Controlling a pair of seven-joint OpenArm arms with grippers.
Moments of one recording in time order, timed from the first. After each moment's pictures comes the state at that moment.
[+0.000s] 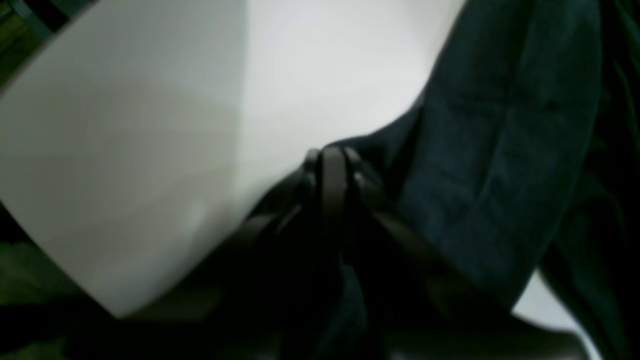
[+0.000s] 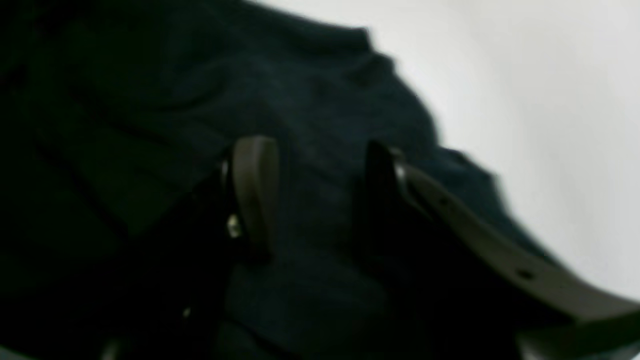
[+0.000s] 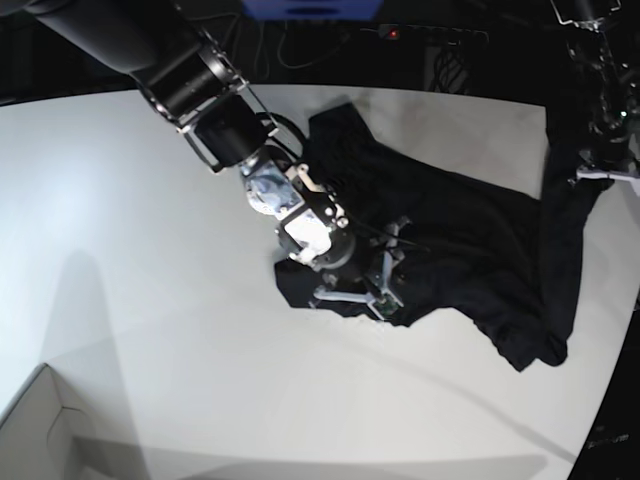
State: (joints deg) left arm 13.3 -18.7 -29.5 75.7 -32.6 0.1 22.1; right arm 24.1 -8.5 -34.2 46.8 0.2 9.7 -13.5
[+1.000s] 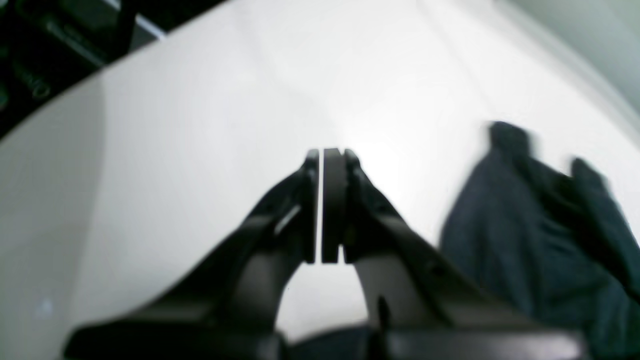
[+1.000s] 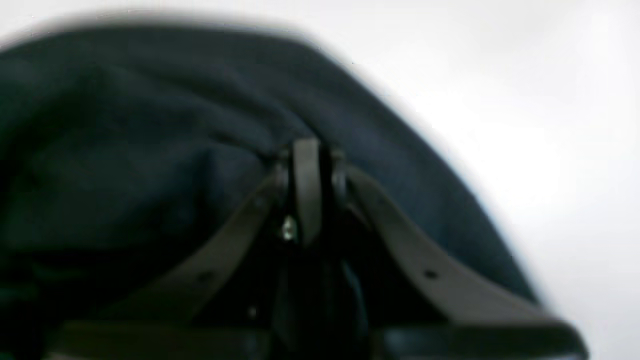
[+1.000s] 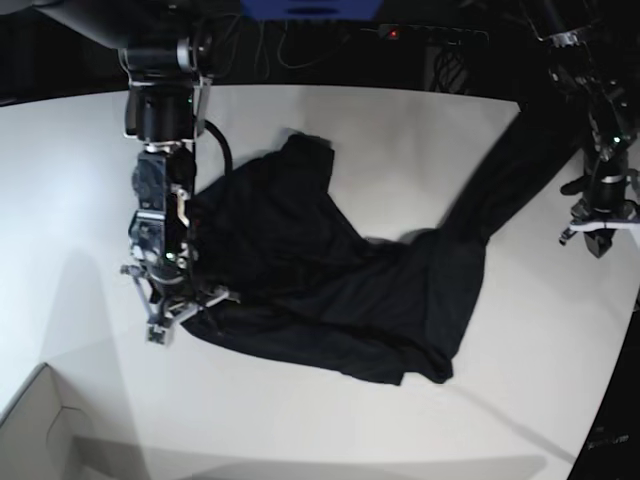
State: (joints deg) left arm 8.5 -12.5 -29.4 91.4 -32.7 0.5 22.8; right arm 15.7 -2.2 8.0 70.7 0.1 -3.4 -31.3
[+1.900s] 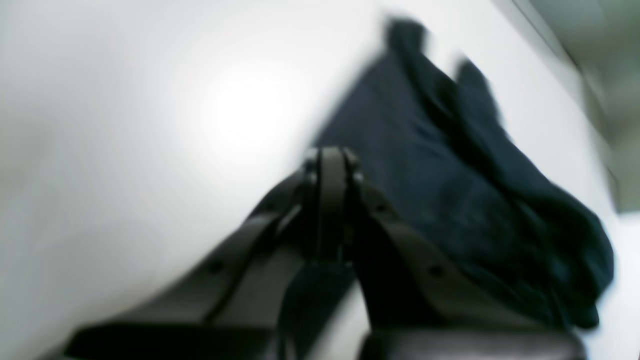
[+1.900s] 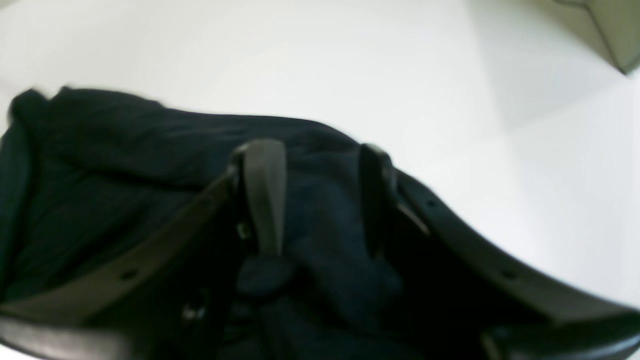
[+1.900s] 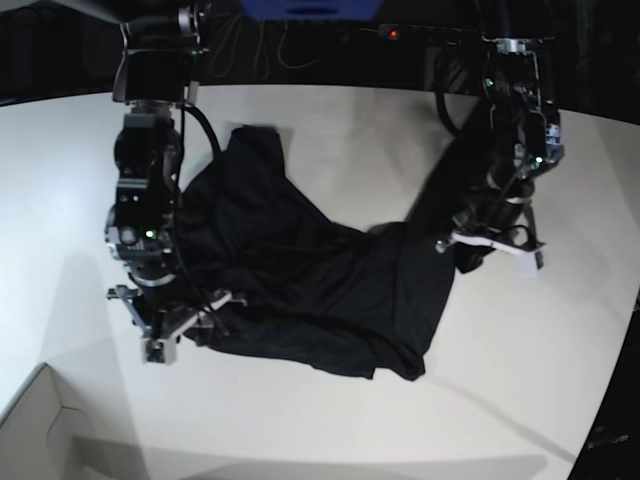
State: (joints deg) left arm 5.8 -7.0 -8.4 92.4 -39.7 0.4 29.9; right arm 8.8 -2.0 4.3 94.7 0.0 5.6 -40.5
